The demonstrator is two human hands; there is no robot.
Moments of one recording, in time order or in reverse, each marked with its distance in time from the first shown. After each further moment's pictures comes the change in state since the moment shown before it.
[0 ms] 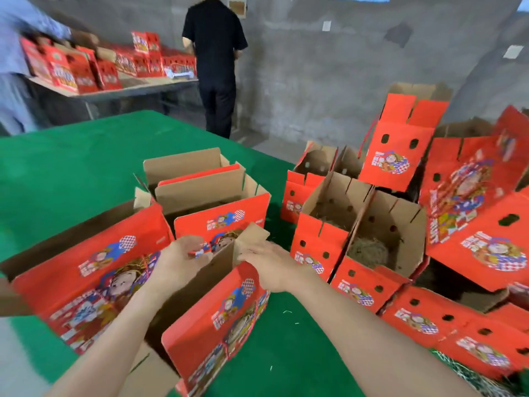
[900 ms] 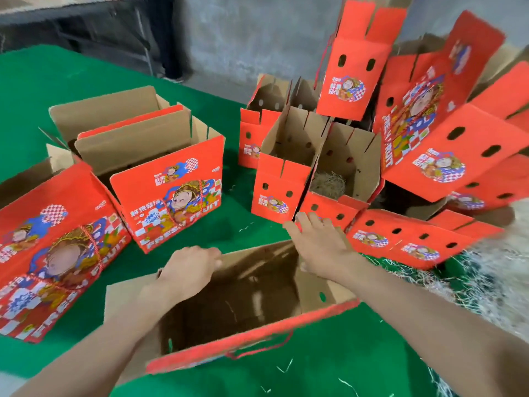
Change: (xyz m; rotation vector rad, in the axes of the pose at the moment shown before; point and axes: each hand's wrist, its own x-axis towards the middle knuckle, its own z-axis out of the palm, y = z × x) left_hand -0.026 -0.037 0.096 0.719 -0.412 0.575; right_hand -0.115 0.048 0.056 -0.257 -0.113 0.437
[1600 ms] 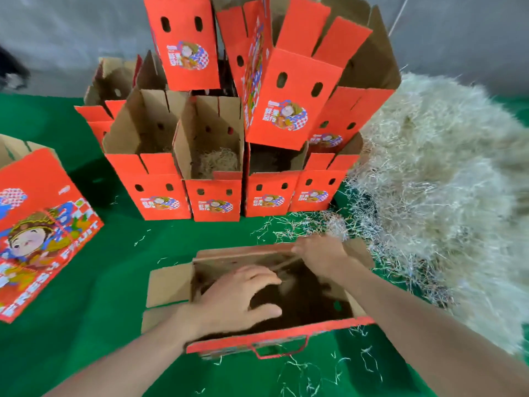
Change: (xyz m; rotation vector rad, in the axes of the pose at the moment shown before) left_hand 0.022 0.233 0.036 -0.370 -0.240 0.832; right_hand -0.133 0.123 0.144 0.231 -0.243 0.403
